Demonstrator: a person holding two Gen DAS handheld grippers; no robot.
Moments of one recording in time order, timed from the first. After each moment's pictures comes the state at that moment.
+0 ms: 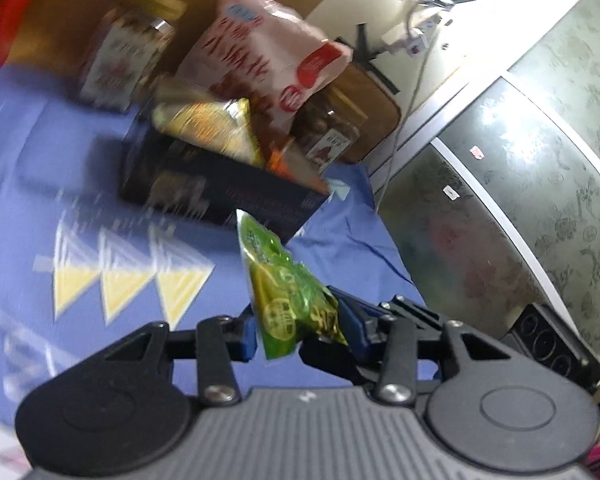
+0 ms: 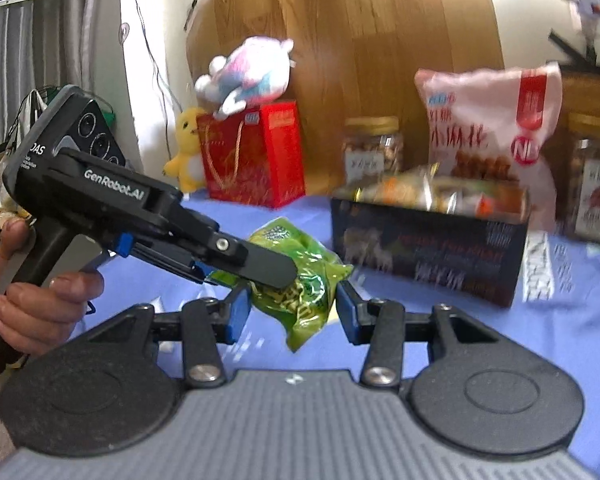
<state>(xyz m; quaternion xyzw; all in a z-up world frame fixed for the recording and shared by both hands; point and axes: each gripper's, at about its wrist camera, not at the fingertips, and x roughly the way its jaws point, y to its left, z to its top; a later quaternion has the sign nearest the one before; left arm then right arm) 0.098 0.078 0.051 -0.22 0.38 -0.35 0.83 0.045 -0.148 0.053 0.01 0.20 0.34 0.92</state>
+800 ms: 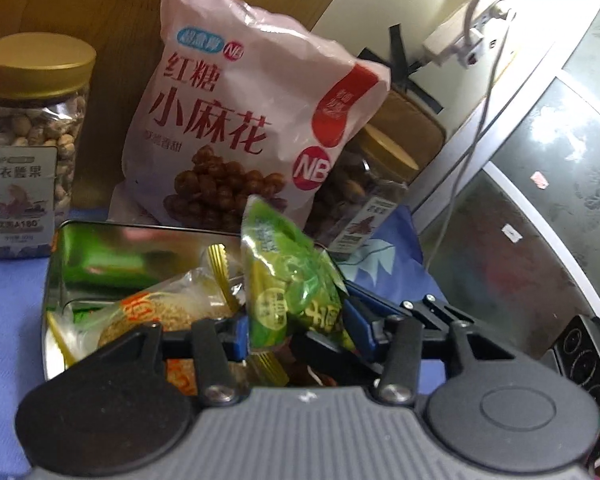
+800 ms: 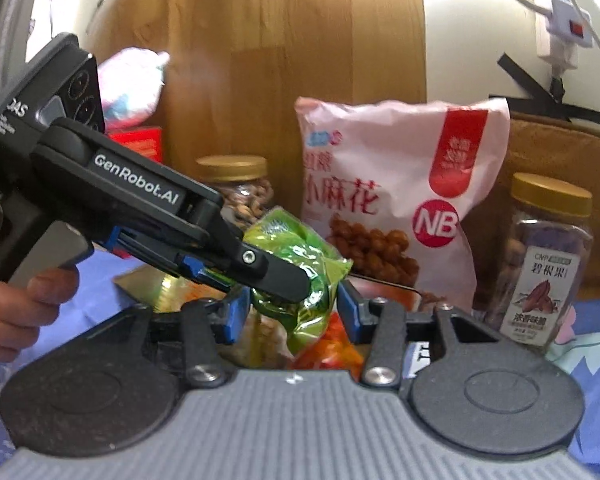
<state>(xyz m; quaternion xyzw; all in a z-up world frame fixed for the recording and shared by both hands) 0.272 0.005 0.060 -0.17 0.39 -0.33 0.84 0.193 -0.170 0.054 -0.05 0.17 0.23 0.96</state>
